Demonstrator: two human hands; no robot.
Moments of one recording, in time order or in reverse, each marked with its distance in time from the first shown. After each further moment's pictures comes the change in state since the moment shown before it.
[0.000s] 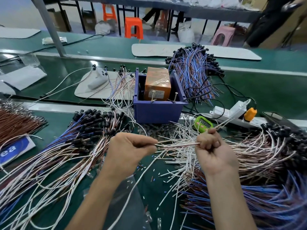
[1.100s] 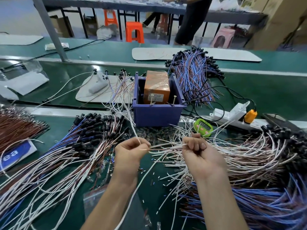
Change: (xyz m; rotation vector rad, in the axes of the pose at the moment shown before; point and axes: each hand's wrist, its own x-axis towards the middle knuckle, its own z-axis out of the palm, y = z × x) left_hand 0.004 -0.024 0.034 -0.515 0.222 -0.190; right_hand -0.019 0.032 0.014 0.065 0.149 0.085
